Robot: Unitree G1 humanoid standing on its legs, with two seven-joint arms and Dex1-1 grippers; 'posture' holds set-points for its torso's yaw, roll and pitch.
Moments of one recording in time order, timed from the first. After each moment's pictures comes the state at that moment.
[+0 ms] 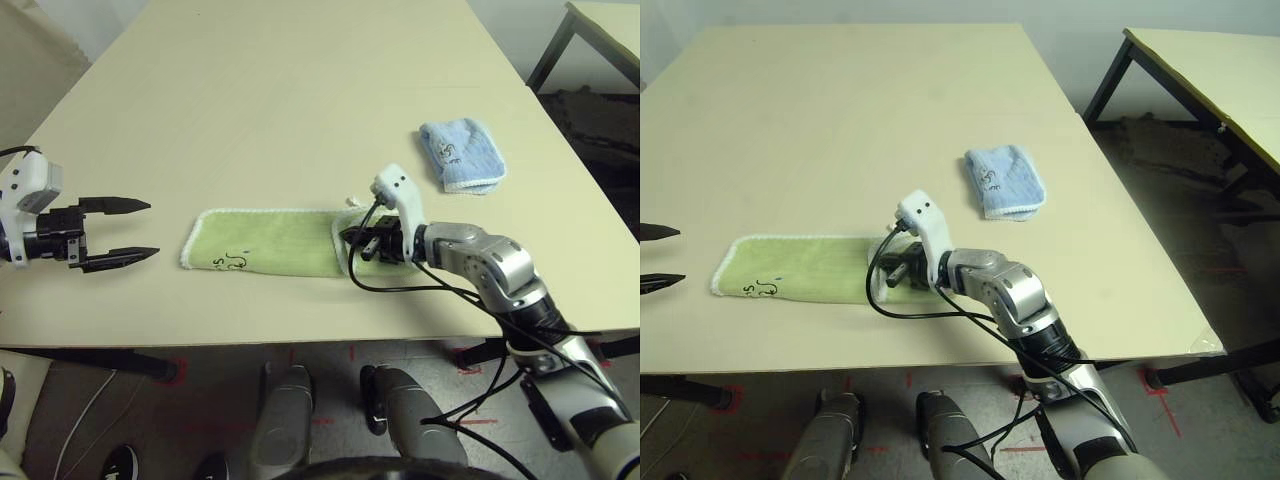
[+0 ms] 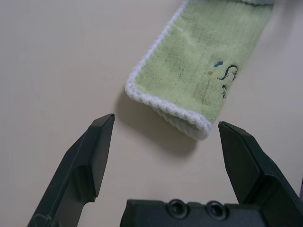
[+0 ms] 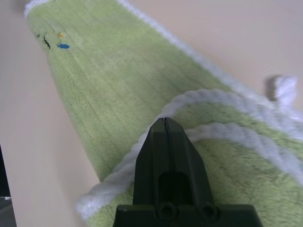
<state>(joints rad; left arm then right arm) -0.60 1.21 -0.23 1.02 -0.69 -0.39 -1.61 -0.57 -0.35 0.30 -0.10 0.47 0.89 0.59</state>
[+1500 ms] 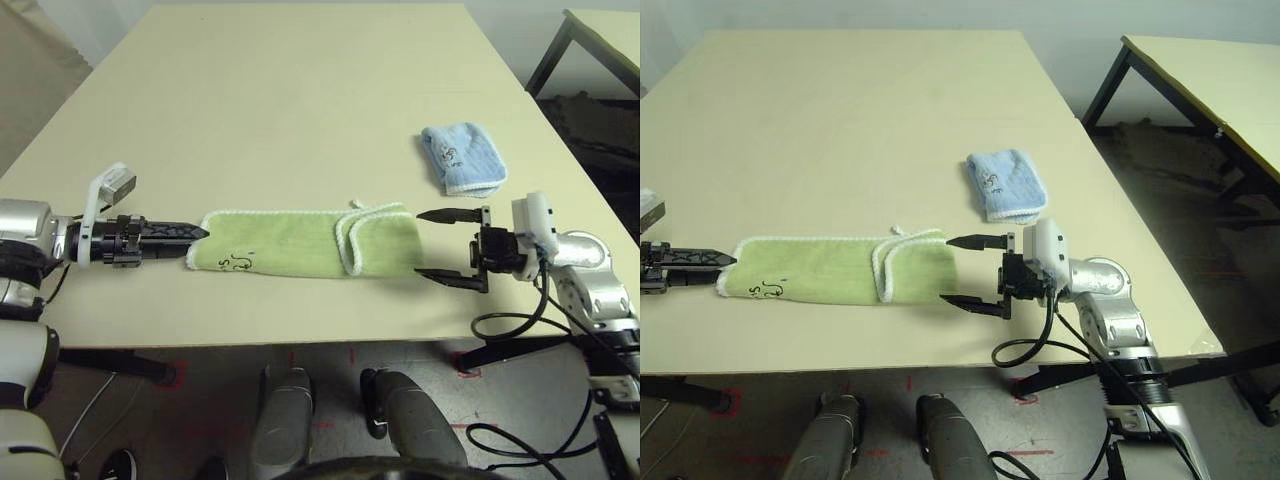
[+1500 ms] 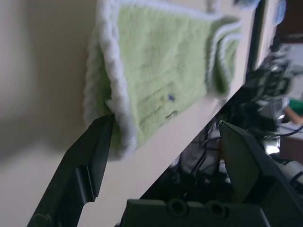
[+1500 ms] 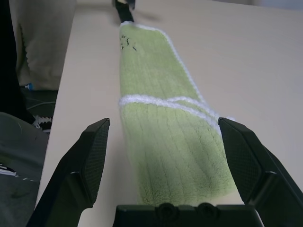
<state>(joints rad) -0.82 1.08 -0.37 0.80 -0.44 1.25 -1.62 -0.31 -0.62 0.01 0.07 0.43 -0.06 1.35</state>
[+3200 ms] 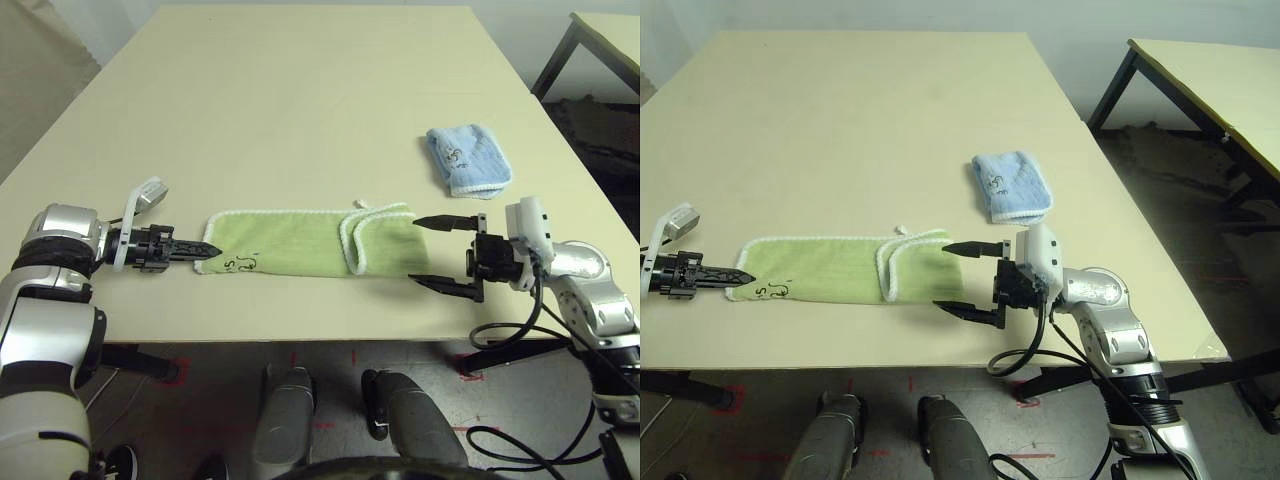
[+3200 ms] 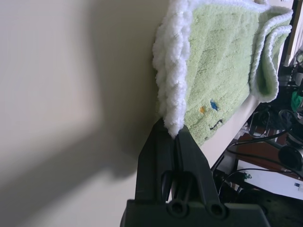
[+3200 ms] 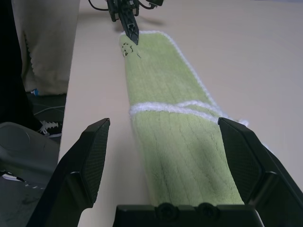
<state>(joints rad) -0.87 0.92 -0.25 1.07 -0.20 1.02 -1.61 -0.26 -0.61 0.01 -0.03 0.43 0.02 1.29</state>
